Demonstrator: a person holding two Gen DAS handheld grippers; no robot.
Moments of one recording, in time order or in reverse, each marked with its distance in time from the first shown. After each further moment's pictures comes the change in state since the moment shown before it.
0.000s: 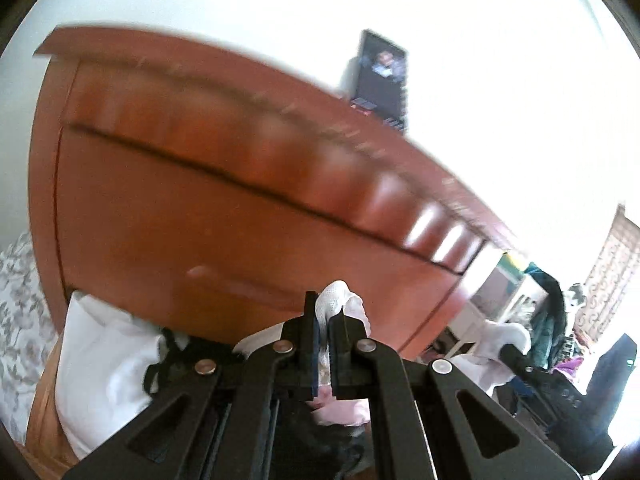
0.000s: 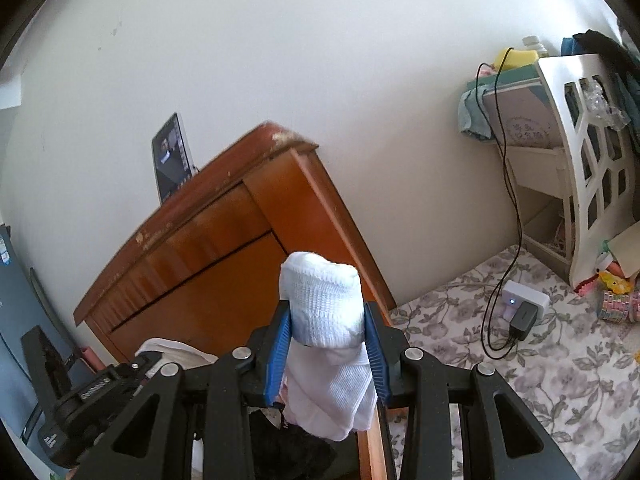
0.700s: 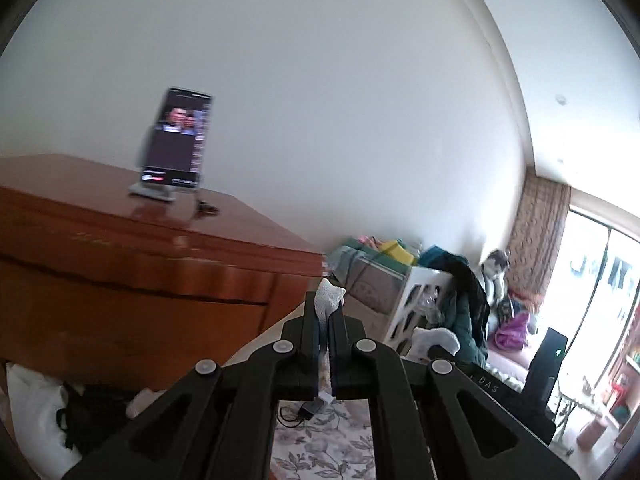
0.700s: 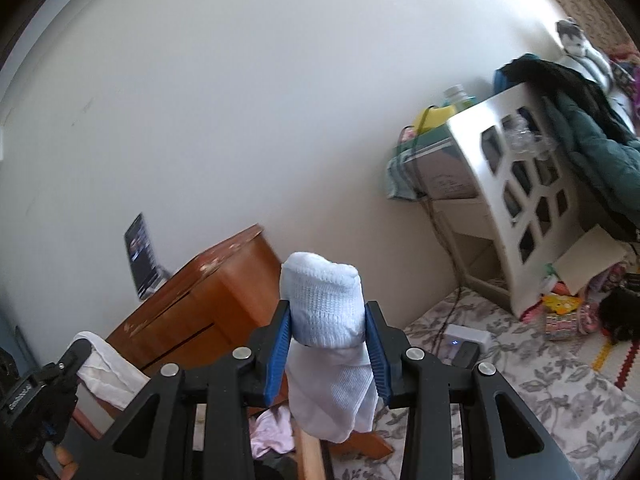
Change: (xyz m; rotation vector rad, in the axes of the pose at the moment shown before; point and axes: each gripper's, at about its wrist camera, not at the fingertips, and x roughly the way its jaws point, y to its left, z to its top) left arm -0.030 -0.155 0.016 0.232 -0.070 -0.318; right arm -0.089 -0.069 0.034 0.119 -0.221 -0.120
